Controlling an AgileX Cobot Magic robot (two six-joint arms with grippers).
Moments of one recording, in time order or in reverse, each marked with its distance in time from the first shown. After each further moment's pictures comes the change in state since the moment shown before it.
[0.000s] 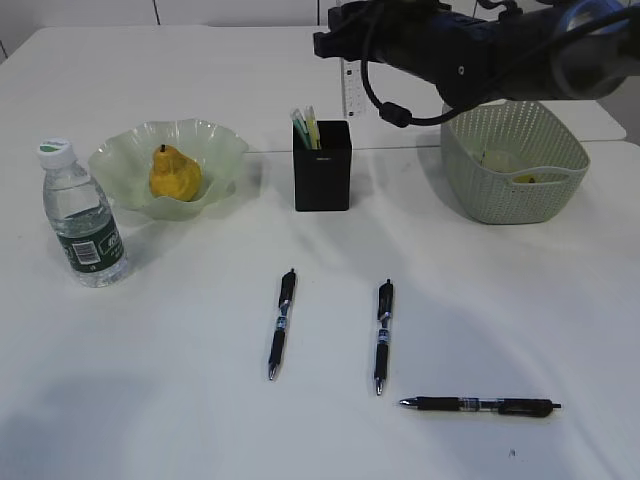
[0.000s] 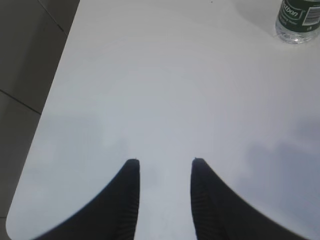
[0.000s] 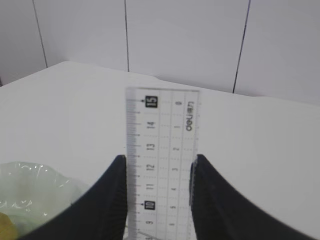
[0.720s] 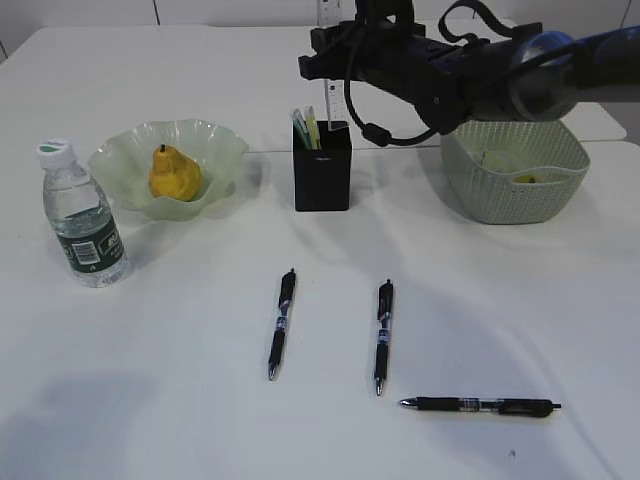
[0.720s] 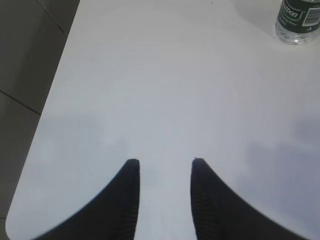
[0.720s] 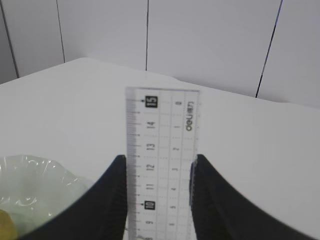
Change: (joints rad) left arm 0.000 0.000 0.000 0.000 0.000 0.000; right arm 0.002 0.131 -0.110 -0.174 -0.037 0.140
